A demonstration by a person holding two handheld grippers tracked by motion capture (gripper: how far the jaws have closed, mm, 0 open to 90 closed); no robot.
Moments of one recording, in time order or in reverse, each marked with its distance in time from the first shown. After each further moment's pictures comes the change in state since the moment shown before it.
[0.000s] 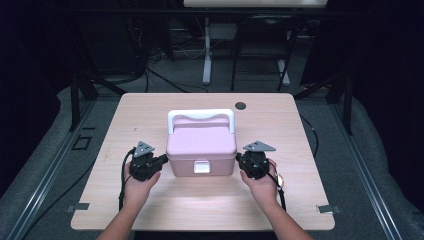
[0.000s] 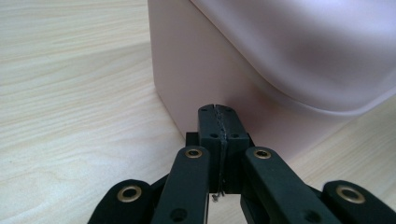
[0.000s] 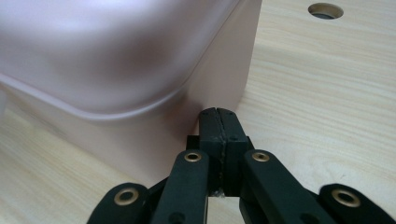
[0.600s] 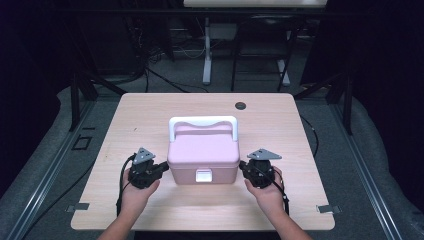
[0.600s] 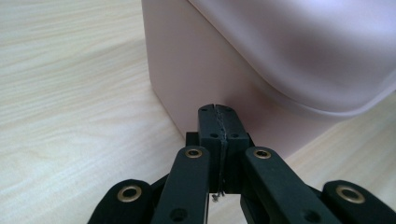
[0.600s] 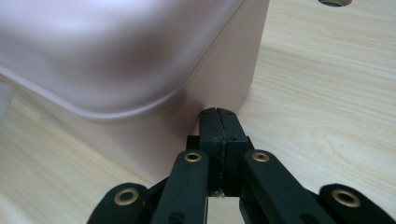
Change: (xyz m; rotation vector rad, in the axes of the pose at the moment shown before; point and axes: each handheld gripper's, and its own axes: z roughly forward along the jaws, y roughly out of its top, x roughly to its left) left arm -0.015 -0.010 -0.017 0.040 -0.046 0.023; right arm 0.003 -0.015 -0.024 0.023 0.031 -0.023
